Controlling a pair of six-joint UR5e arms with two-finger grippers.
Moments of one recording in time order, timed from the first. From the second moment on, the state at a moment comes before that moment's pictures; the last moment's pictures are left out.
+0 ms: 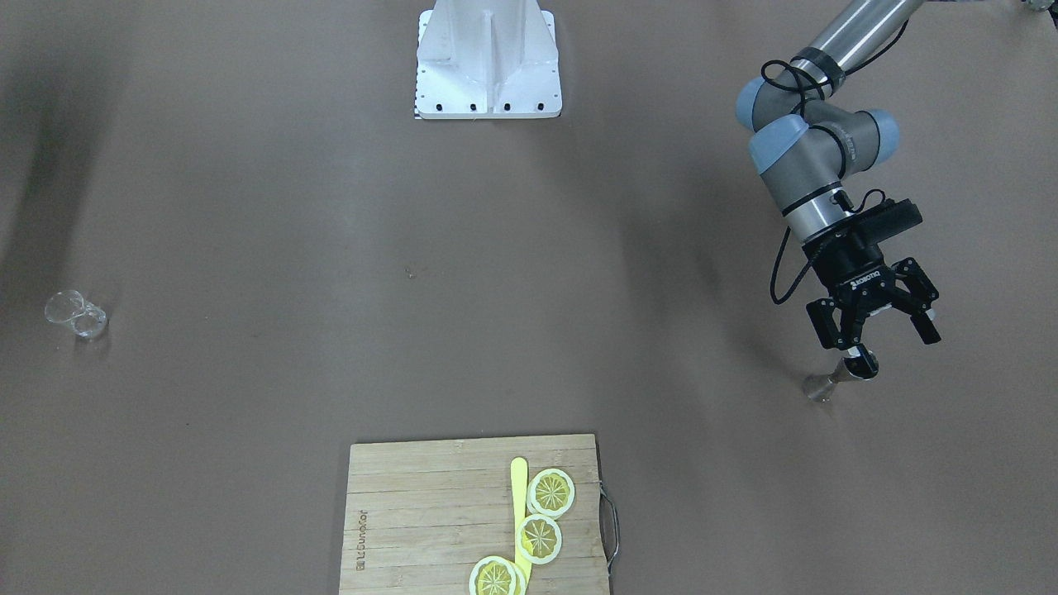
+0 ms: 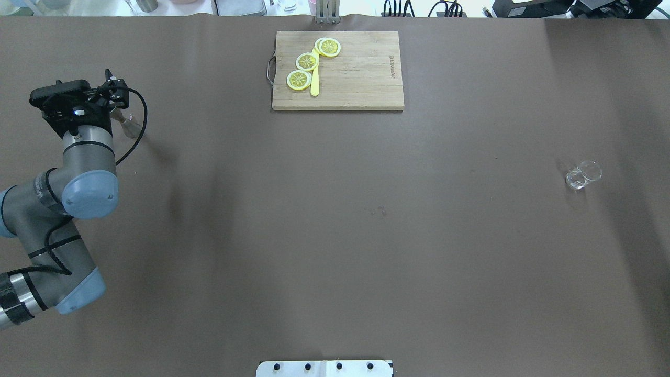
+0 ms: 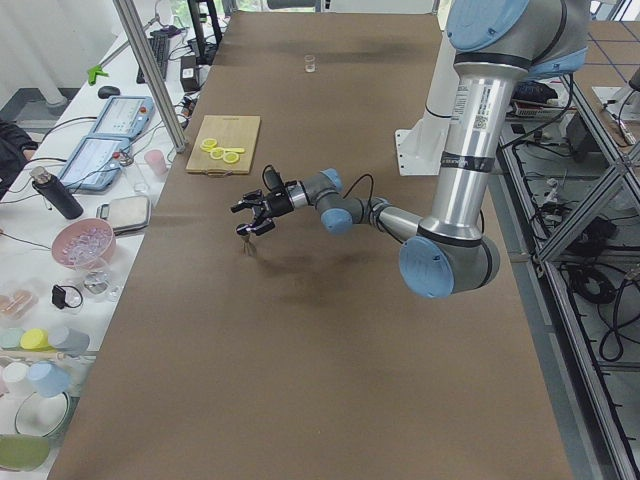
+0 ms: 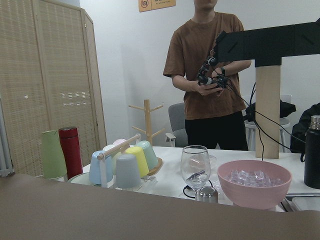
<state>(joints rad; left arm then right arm) -0.63 -1.77 -1.61 -2.16 -0.63 -1.32 1.54 -1.82 1.85 -1.40 2.31 0.22</state>
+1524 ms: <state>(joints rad) -0.69 -1.78 -1.83 -2.13 -1.17 -0.55 1.53 -1.82 1.85 -1.40 2.31 0.19</state>
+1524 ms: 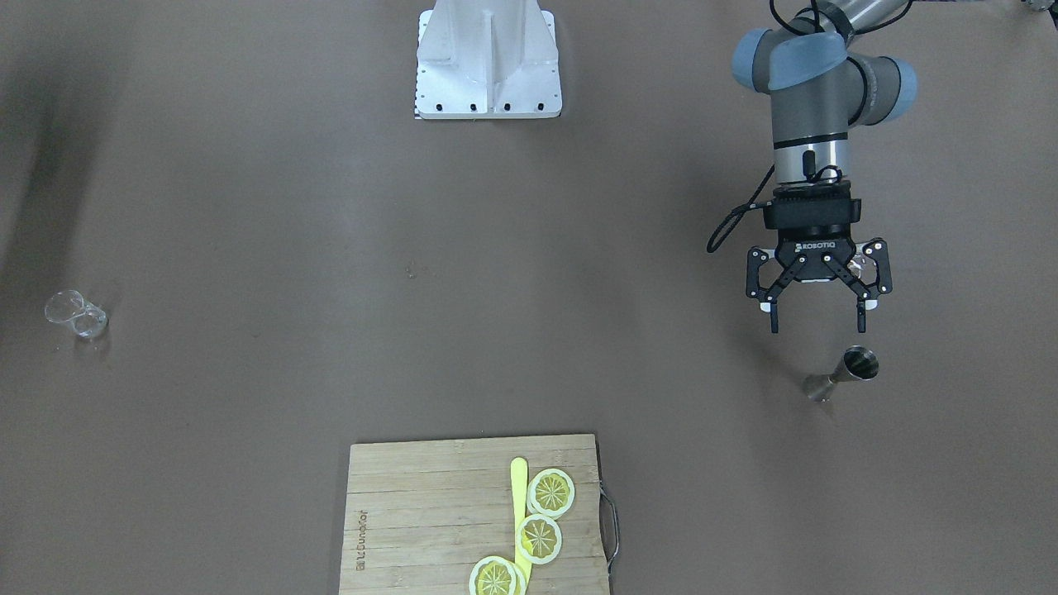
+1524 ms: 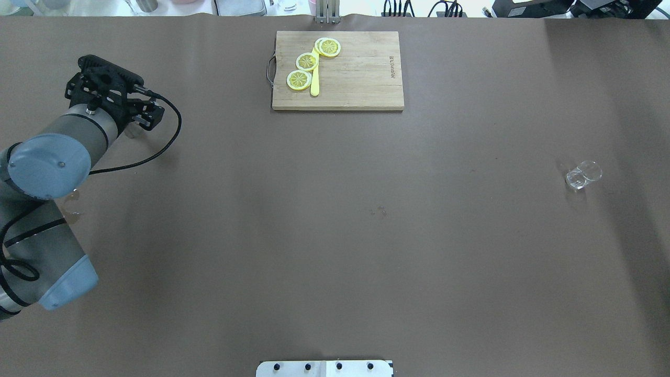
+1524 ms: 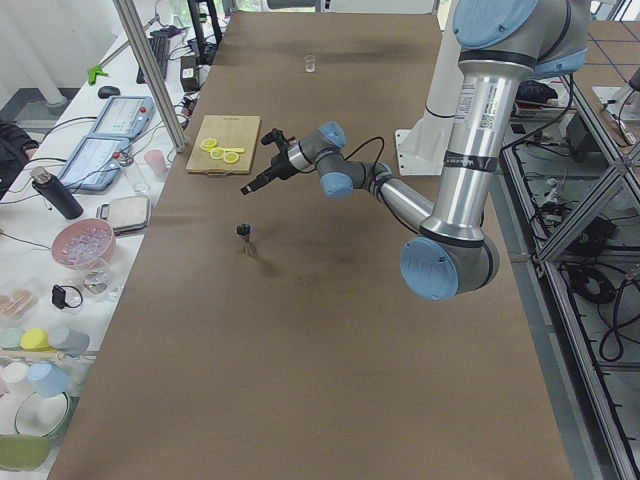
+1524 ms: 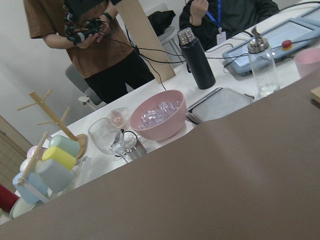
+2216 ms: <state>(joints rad) -0.94 -1.78 -1.87 -2.04 -1.71 -0.20 1.53 -1.81 1.85 -1.40 2.30 0.19</state>
